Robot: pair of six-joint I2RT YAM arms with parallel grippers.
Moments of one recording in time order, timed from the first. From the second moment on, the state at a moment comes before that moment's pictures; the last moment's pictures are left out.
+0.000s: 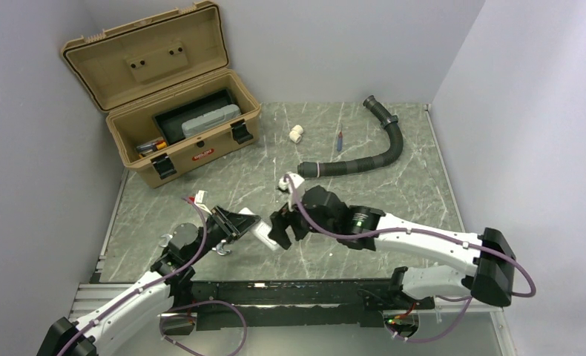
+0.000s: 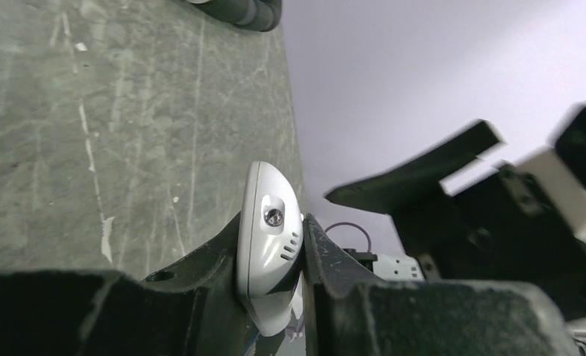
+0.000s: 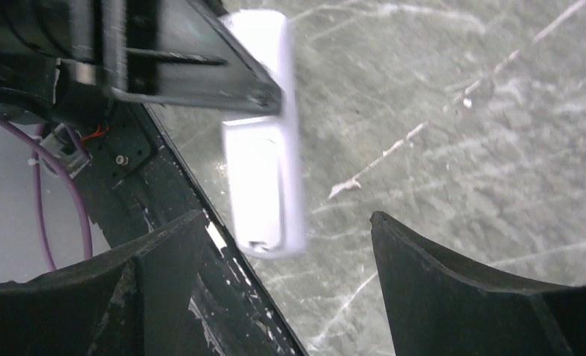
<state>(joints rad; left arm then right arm) -0.61 0.53 0.01 0.45 0.16 -1.28 1.15 1.23 0.92 -0.23 0.04 0.29</state>
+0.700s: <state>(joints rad) -0.61 0.53 0.01 0.51 0.22 -1.28 0.95 1.05 0.54 0.19 -0.31 0.63</state>
